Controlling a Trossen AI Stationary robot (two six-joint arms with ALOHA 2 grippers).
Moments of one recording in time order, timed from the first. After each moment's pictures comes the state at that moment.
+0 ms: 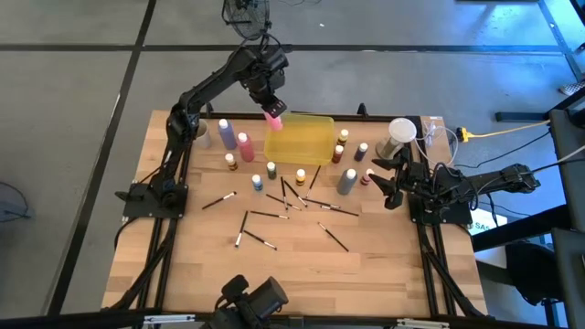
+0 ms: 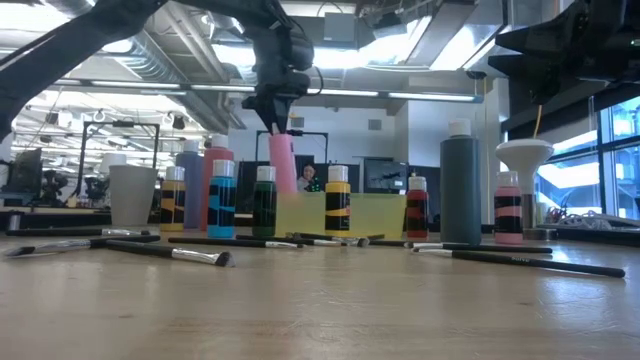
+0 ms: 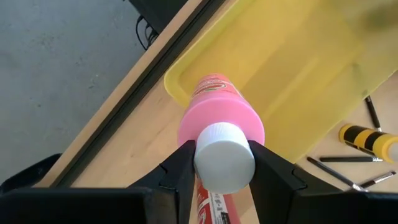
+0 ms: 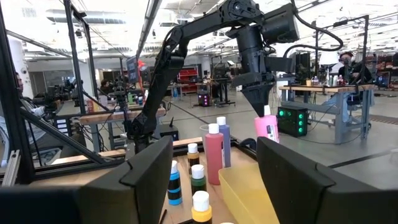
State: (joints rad) left arm 0.71 2.16 2.35 -1.52 0.04 -0.03; right arm 0.20 0.23 0.06 0.40 0.47 -0.02
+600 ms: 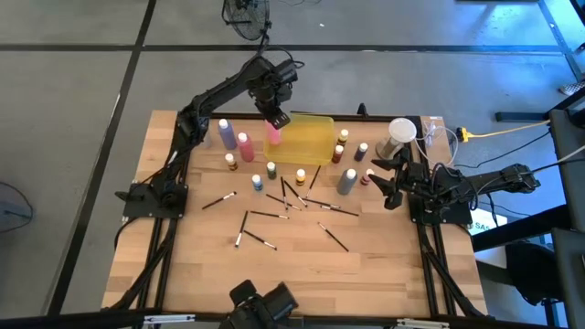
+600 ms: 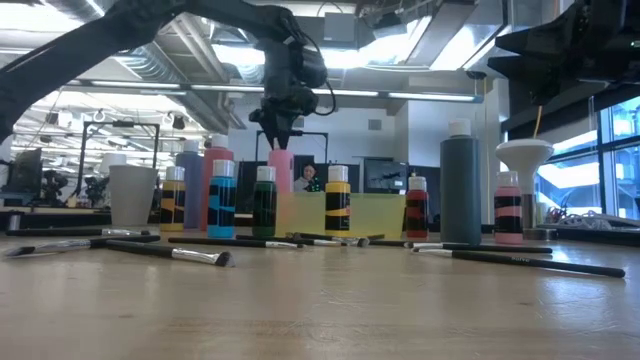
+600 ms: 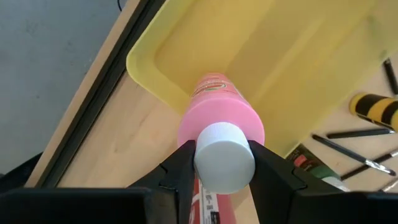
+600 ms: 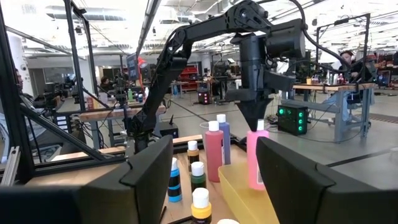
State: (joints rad) left arm 0.67 2.24 2.35 -1.57 0.03 0.01; right arm 0.20 0.23 0.06 0.39 0.47 -0.02
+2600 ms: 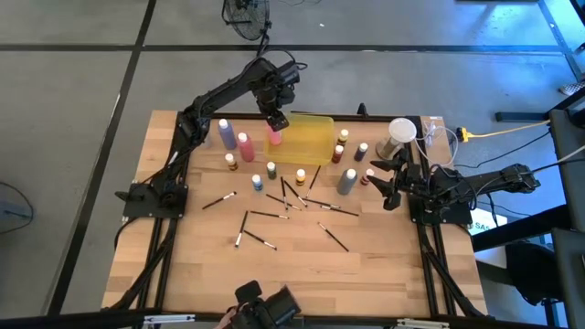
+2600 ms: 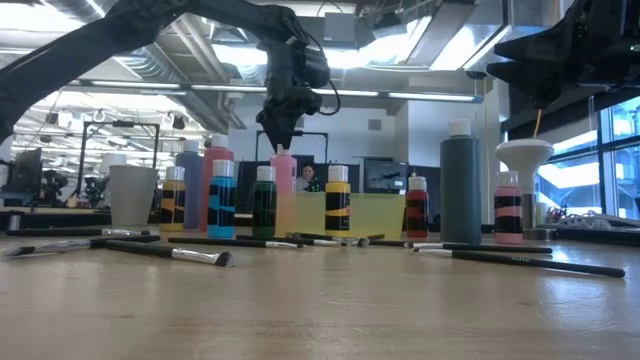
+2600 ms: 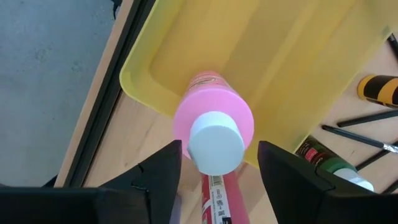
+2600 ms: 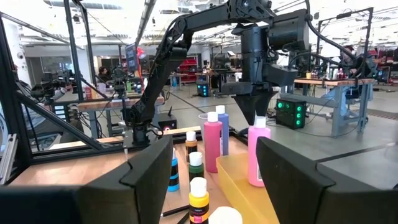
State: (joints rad) left arm 0.65 2.25 2.36 -1.57 0.01 0.14; right arm 0.20 0.23 0.06 0.35 0.47 -0.02
